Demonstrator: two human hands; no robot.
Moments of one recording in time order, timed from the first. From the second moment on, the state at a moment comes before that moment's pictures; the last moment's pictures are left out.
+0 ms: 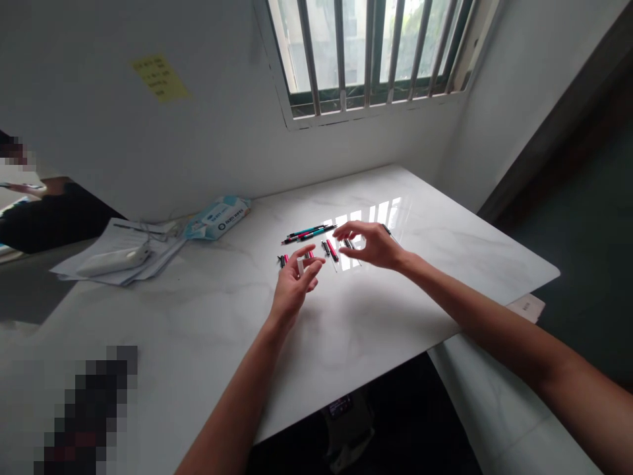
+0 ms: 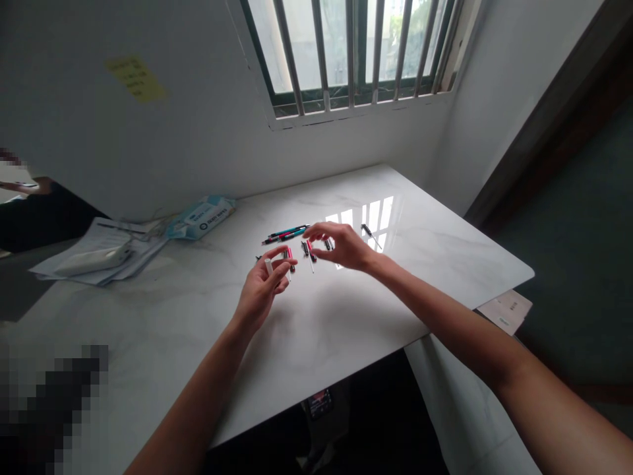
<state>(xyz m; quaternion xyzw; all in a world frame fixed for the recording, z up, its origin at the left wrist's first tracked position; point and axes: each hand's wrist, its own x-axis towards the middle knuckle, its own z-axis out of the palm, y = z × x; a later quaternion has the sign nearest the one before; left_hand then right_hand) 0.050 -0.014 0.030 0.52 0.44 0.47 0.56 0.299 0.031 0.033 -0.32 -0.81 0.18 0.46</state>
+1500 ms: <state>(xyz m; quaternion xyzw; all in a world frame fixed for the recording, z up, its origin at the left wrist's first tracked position) 0.049 -0.009 0.016 0.45 0.44 0.51 0.59 0.253 -0.011 0.030 -0.40 -0.56 0.45 0.57</state>
